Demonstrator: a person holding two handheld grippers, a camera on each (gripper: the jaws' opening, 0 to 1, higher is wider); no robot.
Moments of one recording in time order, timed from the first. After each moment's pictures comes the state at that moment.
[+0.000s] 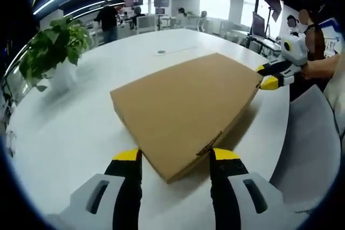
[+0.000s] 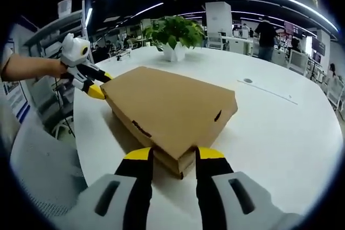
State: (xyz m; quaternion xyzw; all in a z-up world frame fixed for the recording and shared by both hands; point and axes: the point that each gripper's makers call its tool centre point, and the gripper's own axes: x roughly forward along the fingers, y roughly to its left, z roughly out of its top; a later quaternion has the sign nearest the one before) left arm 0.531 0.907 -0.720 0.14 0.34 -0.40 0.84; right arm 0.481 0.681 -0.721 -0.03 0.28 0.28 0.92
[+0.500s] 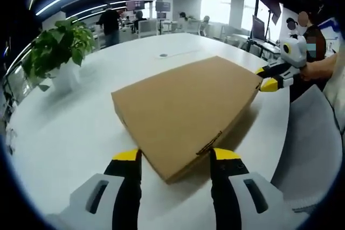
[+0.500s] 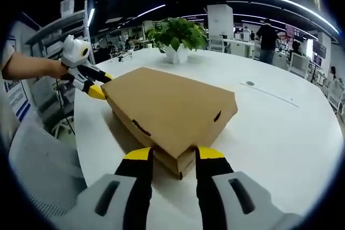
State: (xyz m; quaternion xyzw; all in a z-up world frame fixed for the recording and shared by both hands) left arm 0.531 0.911 -0.720 0.13 0.32 -0.40 0.85; right arm 0.481 0.684 -0.722 -0.03 0.27 0.29 0.92
